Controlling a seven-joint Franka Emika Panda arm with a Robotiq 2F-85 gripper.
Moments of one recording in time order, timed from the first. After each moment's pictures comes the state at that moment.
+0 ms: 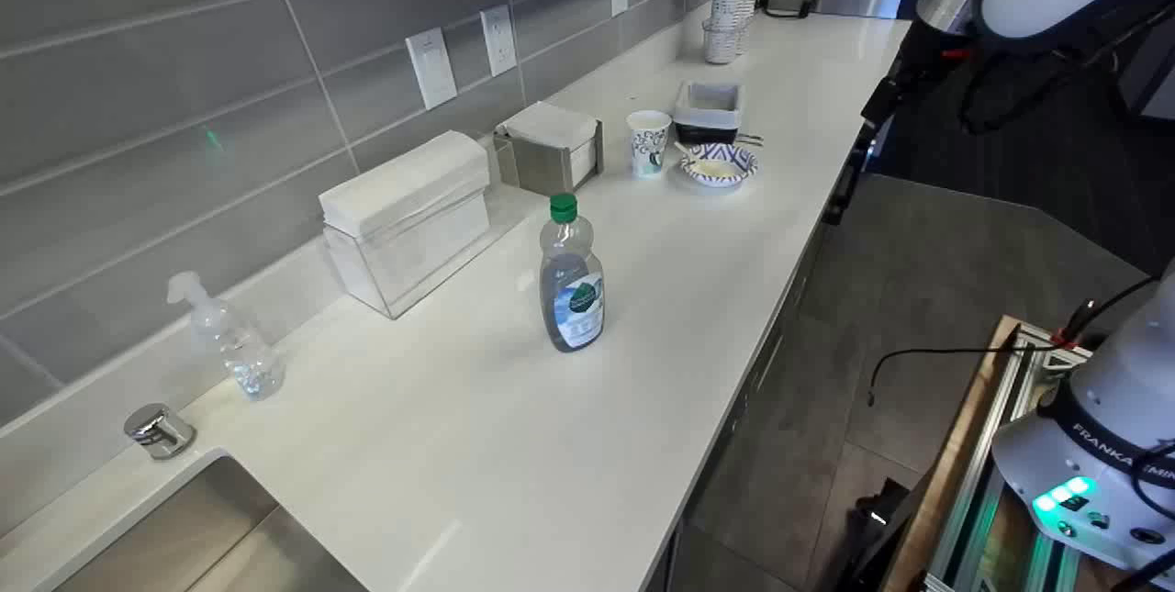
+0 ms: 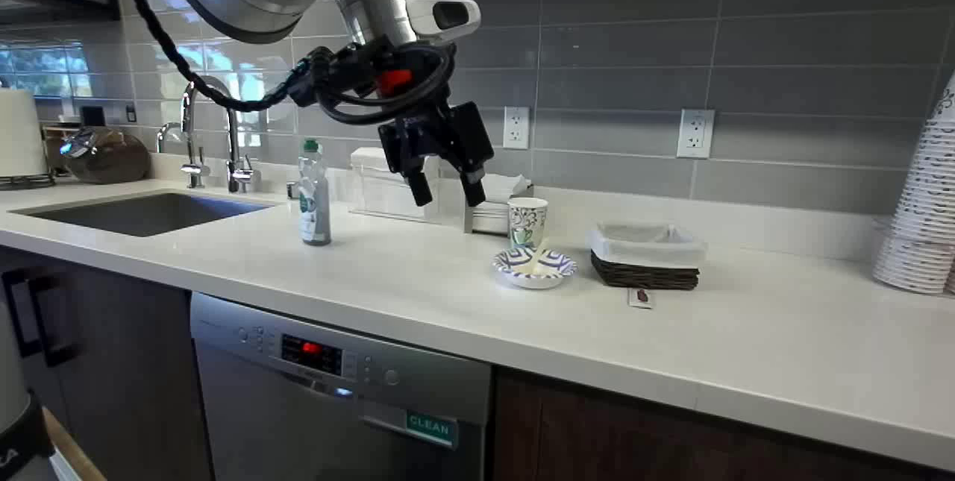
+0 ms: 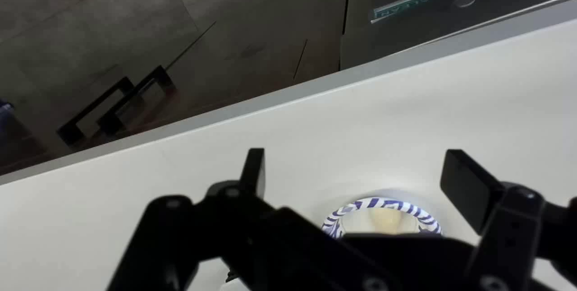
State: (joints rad) arm -0.30 -0.66 -0.18 -2.76 -0.32 2.41 -0.08
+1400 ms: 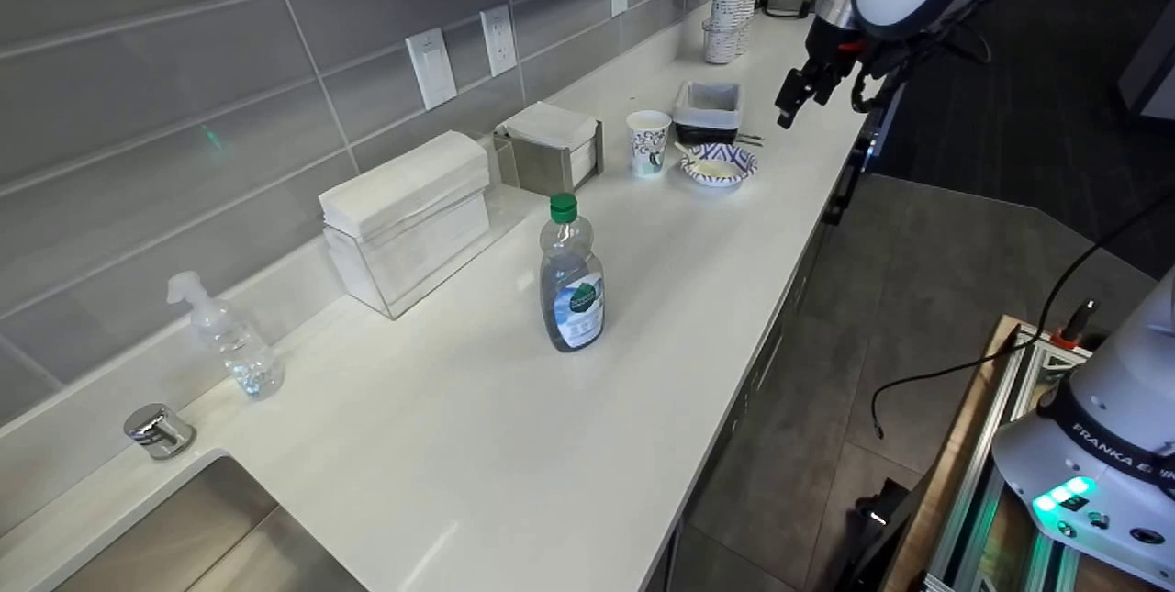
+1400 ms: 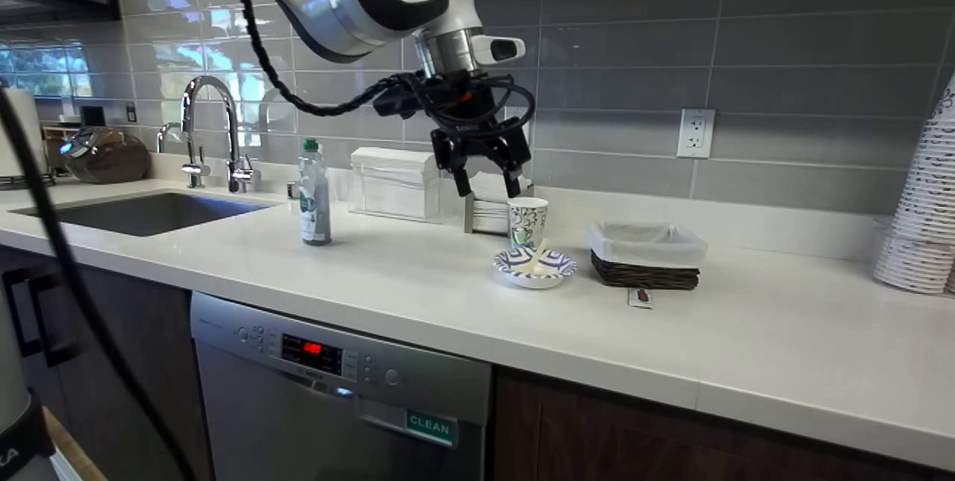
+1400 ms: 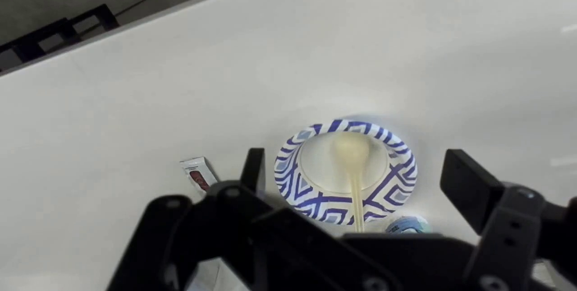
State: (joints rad) arm -0.19 -0.27 -0.16 -2.46 -0.21 2.49 -0.07
